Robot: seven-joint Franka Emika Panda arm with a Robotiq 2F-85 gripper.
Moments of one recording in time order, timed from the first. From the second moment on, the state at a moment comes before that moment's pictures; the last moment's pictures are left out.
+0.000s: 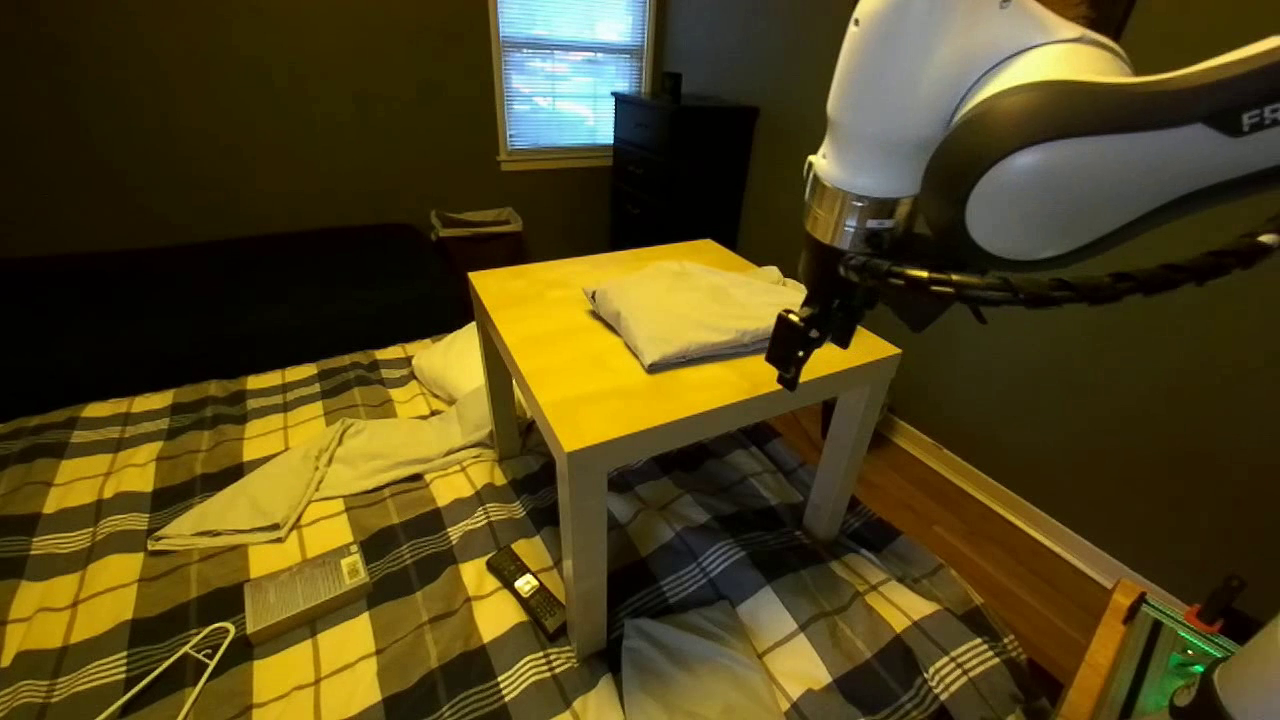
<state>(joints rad) 0.01 -0.40 0.31 -2.44 -0.18 2.14 0.36</state>
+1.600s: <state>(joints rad) 0.38 0.67 0.05 -1.28 -0.79 1.75 1.03</state>
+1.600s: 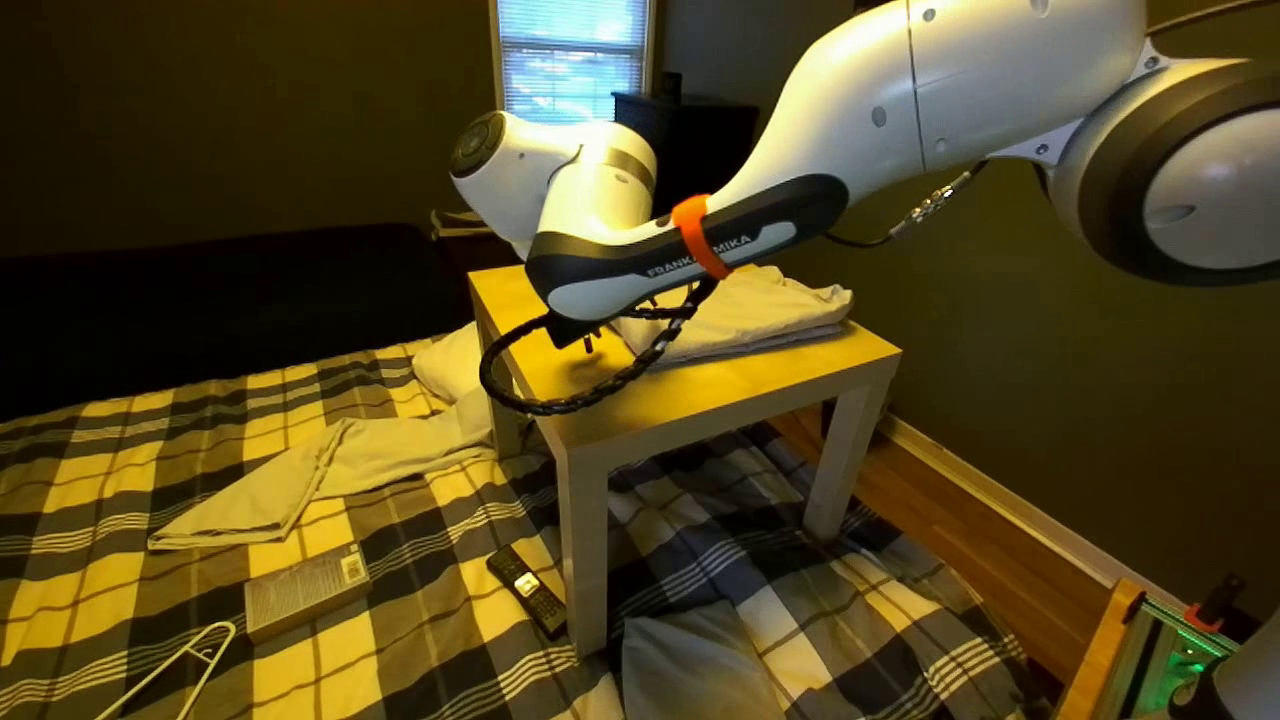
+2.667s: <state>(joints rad) 0.38 0.75 -0.01 -1.20 -0.80 1.72 0.92</state>
